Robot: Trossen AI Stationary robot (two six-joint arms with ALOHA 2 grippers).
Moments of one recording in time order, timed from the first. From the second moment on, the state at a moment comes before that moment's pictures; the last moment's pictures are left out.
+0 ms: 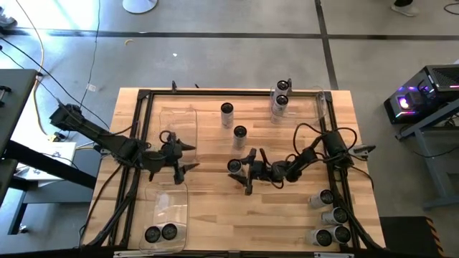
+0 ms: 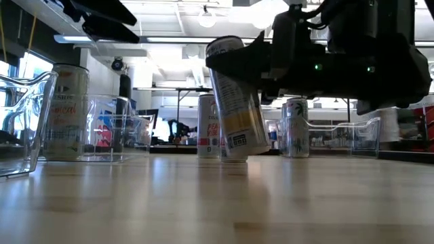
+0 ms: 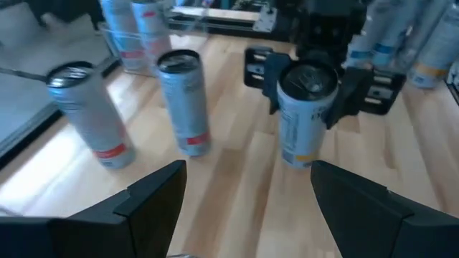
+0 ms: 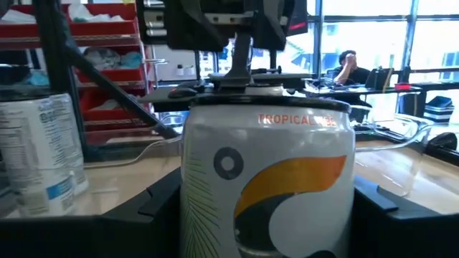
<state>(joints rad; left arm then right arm) -0.45 0.98 0.68 -0.26 -0.65 -0.35 0.28 2.08 0.66 1.57 0.38 -0.02</state>
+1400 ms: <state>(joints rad) -0.40 1.23 0.68 0.02 -0.55 -0.38 0.37 2.08 0.66 1.47 0.47 -0.04</state>
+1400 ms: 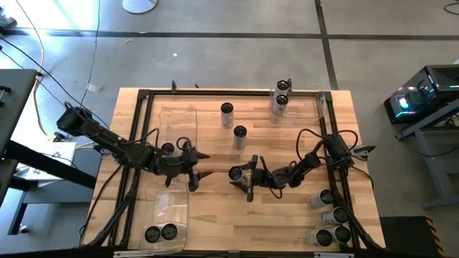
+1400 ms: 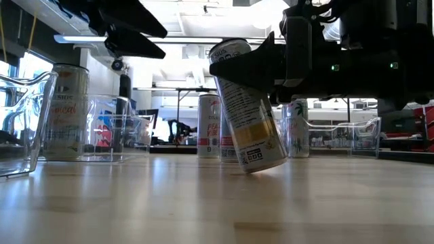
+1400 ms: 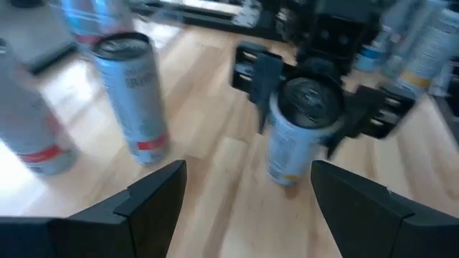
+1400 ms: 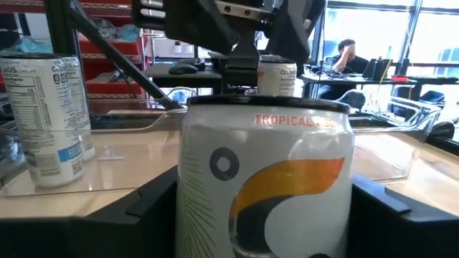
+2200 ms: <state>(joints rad) -0.39 1.44 0.68 0.39 -0.48 -0.10 0.37 2.08 0.66 1.54 0.48 -0.06</state>
